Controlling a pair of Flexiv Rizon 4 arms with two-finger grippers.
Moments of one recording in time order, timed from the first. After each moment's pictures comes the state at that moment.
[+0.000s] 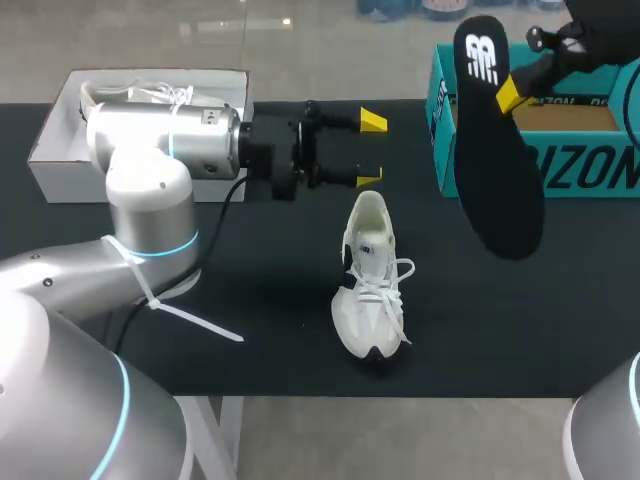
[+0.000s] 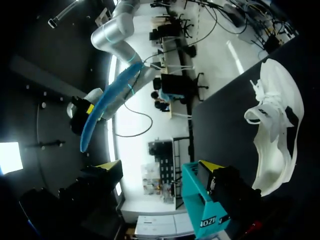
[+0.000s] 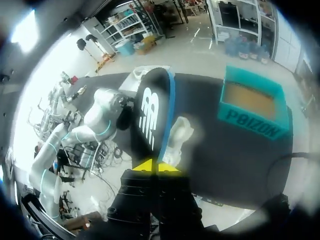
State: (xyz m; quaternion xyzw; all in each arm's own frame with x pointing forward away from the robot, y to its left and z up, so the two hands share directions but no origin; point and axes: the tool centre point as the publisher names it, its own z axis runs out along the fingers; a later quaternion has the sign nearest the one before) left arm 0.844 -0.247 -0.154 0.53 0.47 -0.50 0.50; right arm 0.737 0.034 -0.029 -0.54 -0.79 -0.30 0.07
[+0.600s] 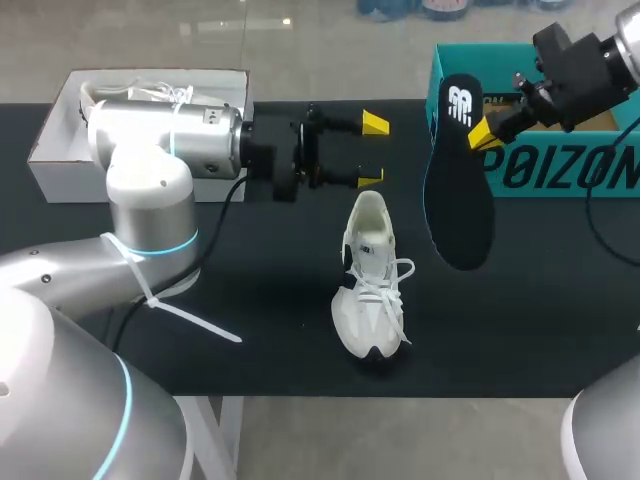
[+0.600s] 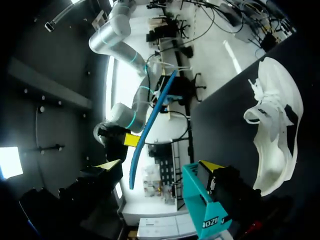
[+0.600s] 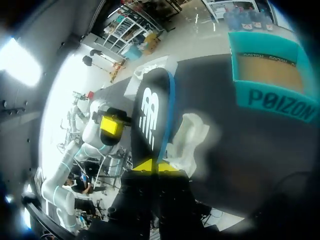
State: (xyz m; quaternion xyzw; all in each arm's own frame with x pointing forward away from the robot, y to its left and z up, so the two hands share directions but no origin) left arm 0.839 -0.251 -0.153 0.54 0.46 -0.49 0.50; right arm 0.800 0.046 -0.124 -0.56 -0.72 -0.35 0.20
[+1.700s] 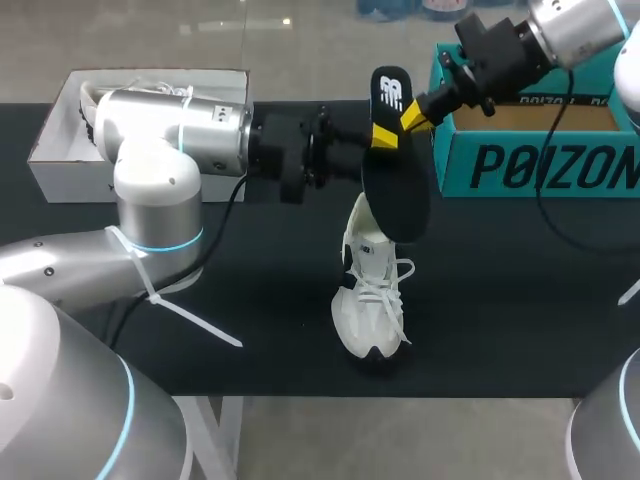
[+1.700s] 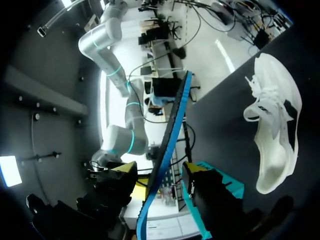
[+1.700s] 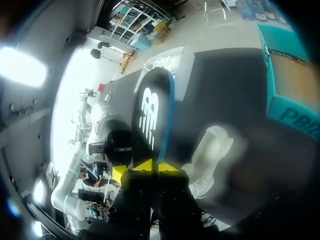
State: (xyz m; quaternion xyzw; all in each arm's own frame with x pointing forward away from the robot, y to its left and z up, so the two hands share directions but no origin) left arm 0.835 -0.261 -0.155 0.57 0.46 -0.47 0.50; right arm 0.854 0.121 -0.133 -0.52 -0.73 -0.34 0.27
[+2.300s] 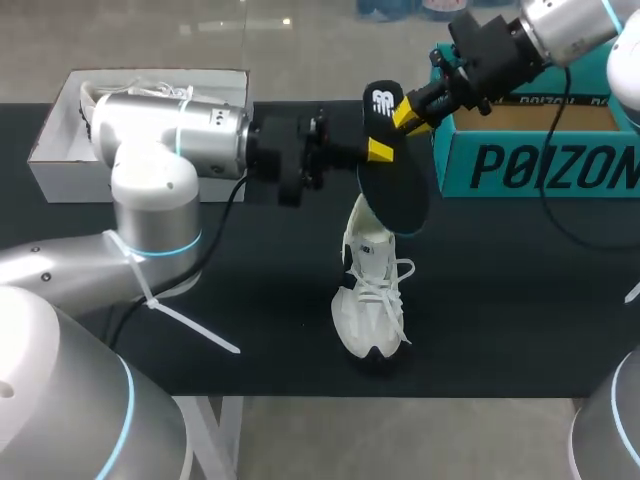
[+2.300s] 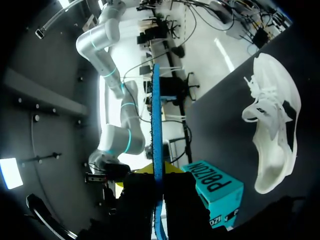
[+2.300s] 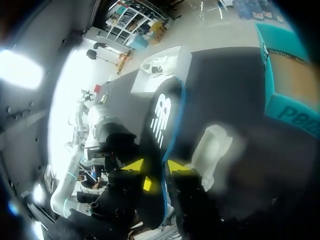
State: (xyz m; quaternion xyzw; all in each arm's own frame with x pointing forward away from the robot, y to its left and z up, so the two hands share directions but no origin) left arm 0.831 -0.257 -0.156 0.57 0.46 -0.46 0.50; right arm 0.854 0.125 -0.134 -0.54 -0.73 -0.33 0.25
